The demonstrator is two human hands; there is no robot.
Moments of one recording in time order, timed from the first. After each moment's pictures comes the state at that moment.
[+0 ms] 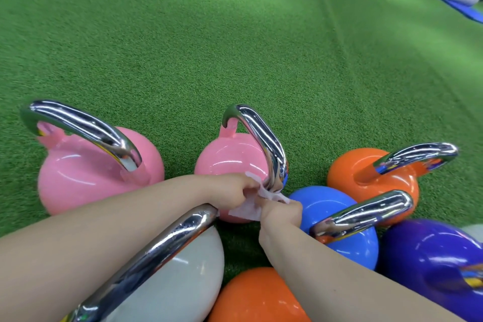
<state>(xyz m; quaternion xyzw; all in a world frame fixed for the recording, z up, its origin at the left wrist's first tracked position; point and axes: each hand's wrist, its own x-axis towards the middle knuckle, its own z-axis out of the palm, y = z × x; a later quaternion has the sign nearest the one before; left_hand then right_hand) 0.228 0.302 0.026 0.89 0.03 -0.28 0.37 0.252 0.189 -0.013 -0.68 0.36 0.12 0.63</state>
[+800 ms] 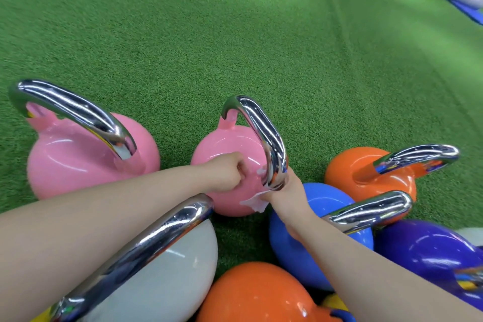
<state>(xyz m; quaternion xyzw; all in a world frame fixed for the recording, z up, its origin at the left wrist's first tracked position) 0.235 0.307 0.009 0.82 0.19 -0.15 0.53 0.277 0.158 0.015 -0.78 -0.11 0.26 0.55</state>
